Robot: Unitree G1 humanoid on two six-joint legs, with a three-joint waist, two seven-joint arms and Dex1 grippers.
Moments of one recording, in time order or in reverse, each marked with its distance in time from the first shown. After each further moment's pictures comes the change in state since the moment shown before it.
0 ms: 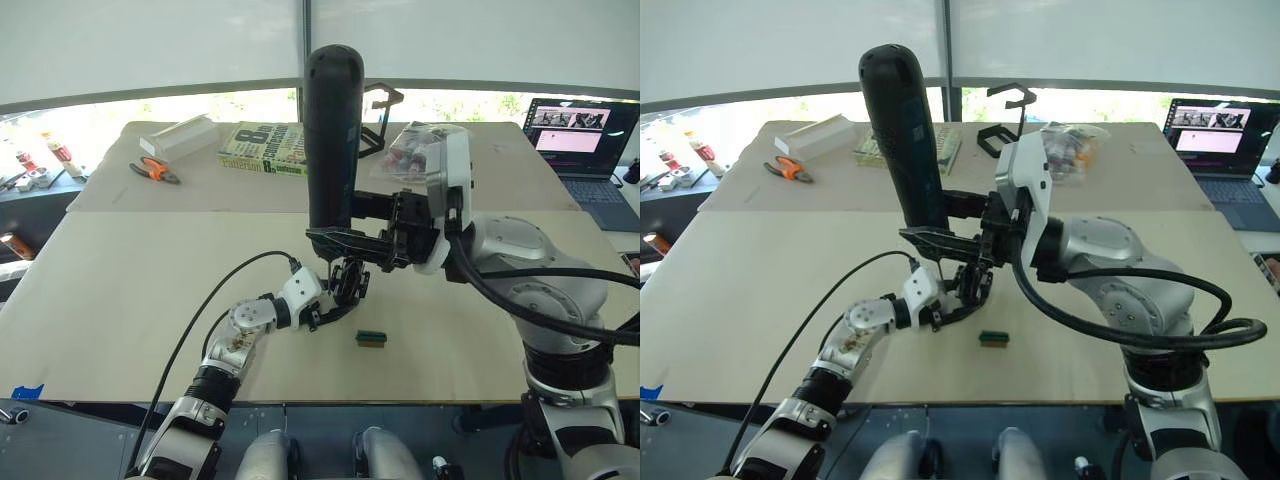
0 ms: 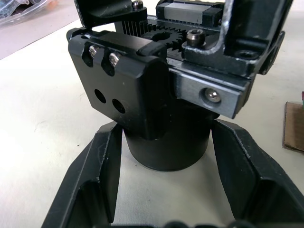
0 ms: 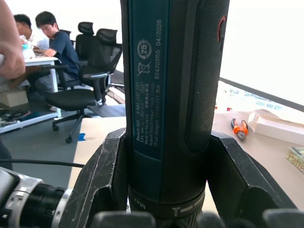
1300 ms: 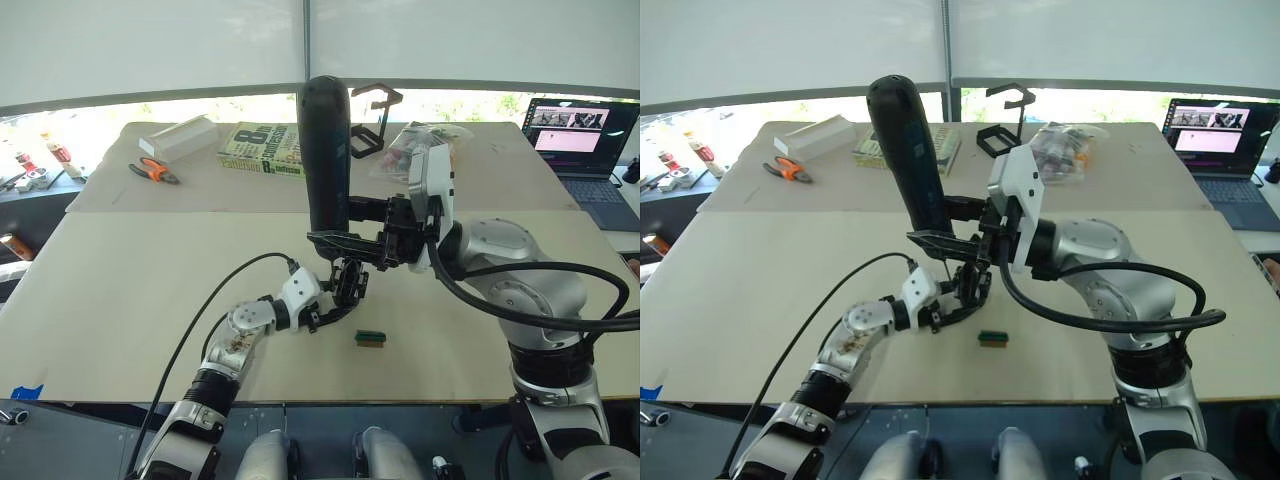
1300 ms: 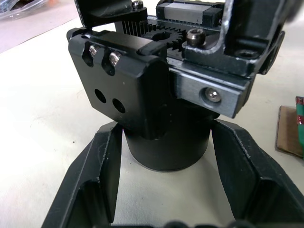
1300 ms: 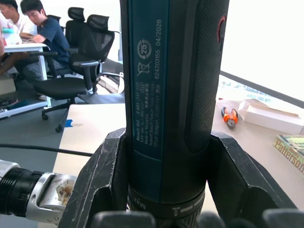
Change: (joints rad) left arm 0.020 0.003 0.005 -0.038 -0.021 0.043 -0.001; right arm 0.028 0.050 0.008 0.058 -0.148 -0.030 0.091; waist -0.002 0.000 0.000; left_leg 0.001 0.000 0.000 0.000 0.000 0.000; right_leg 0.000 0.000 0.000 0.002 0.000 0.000
